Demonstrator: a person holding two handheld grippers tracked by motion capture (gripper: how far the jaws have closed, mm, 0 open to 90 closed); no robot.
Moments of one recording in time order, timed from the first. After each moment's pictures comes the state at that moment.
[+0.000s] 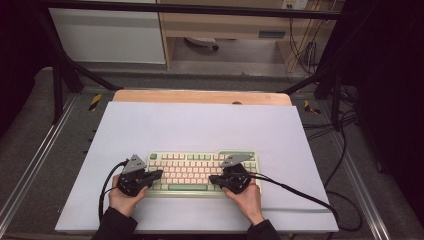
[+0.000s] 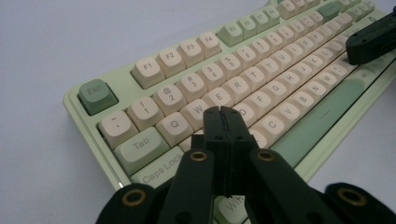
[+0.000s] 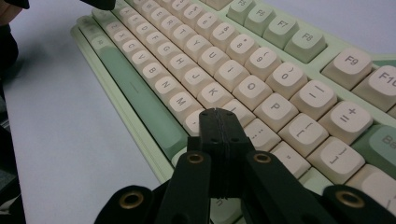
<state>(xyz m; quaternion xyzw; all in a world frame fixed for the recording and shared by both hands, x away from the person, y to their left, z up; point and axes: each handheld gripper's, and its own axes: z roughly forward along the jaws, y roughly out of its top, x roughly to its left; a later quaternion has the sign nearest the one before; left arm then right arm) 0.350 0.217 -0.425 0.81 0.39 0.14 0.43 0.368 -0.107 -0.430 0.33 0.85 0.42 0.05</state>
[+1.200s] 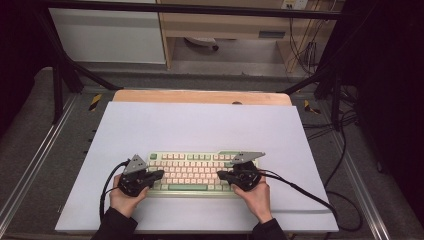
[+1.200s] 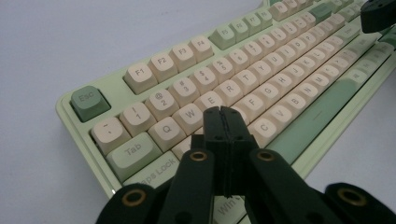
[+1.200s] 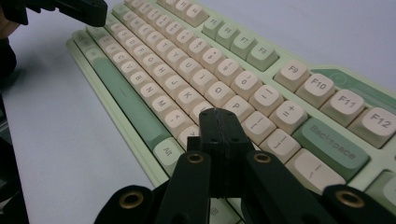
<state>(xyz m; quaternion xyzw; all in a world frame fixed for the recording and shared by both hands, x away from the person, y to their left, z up) 0.349 0.213 -0.422 0.81 0.38 0.14 0.43 0.367 -0.132 -0.413 0.34 0.84 0.43 0.07</state>
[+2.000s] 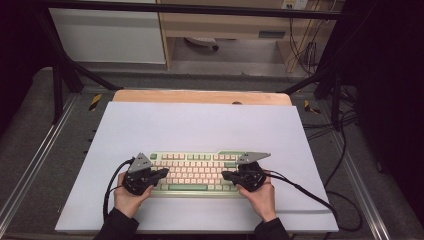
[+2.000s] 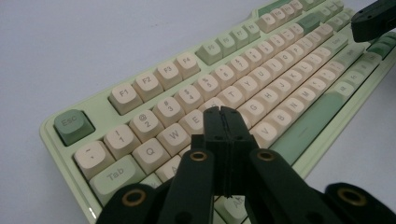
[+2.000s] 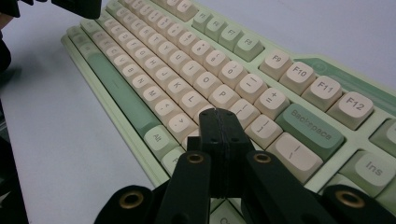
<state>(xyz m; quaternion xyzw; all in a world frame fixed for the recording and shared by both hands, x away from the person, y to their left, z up) 0.351 0.199 -0.414 0.81 0.37 0.15 0.43 0.365 -0.144 -0.414 0.34 0.83 0.42 0.07</state>
